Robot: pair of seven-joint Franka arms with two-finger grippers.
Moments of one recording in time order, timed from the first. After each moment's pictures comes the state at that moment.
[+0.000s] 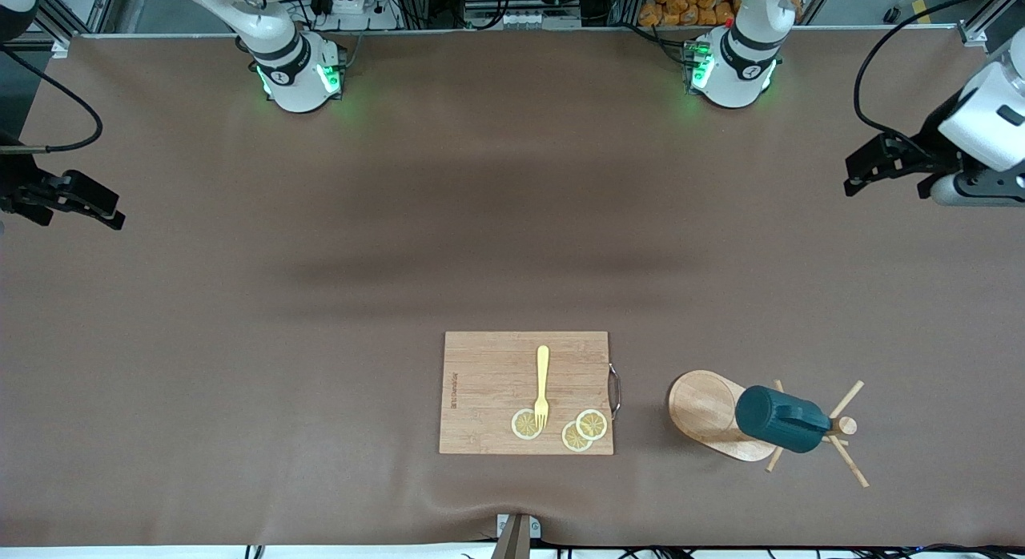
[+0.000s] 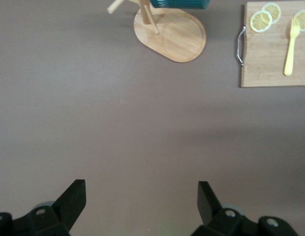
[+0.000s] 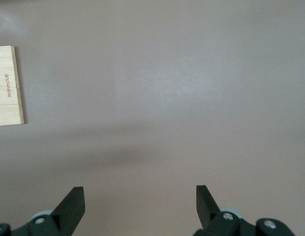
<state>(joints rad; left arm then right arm) -0.01 -0.02 -0.11 -1.57 -0.01 1.55 -0.07 -0.04 0.05 0.03 -1.50 -0.01 1.59 0.05</state>
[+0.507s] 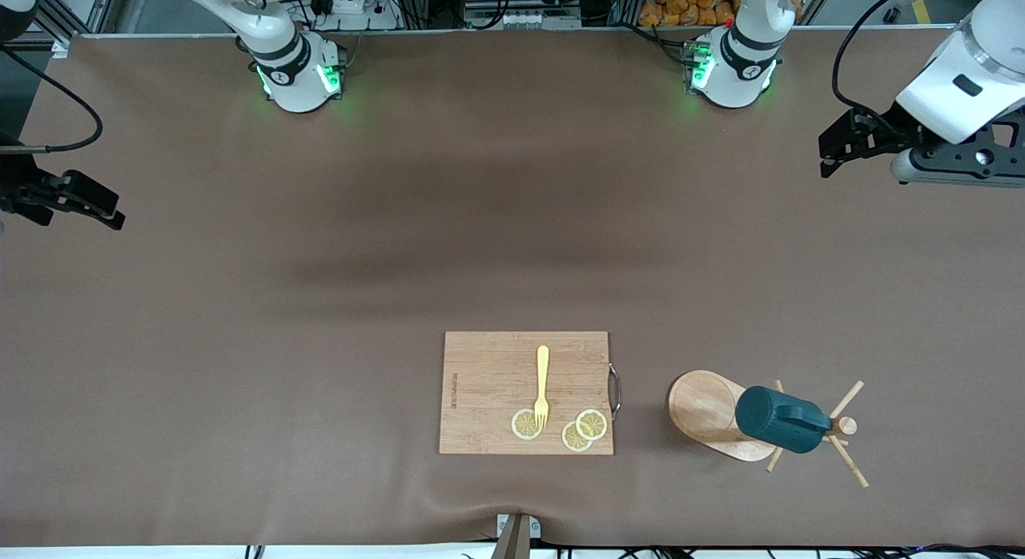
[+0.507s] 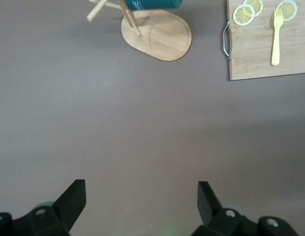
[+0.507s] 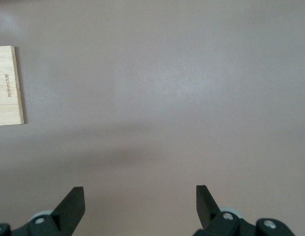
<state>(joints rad) -0.03 -0.01 -0.16 -1.51 0.01 1.51 -0.08 -0.04 0.05 0.03 -1.50 -0.01 1.59 0.05</state>
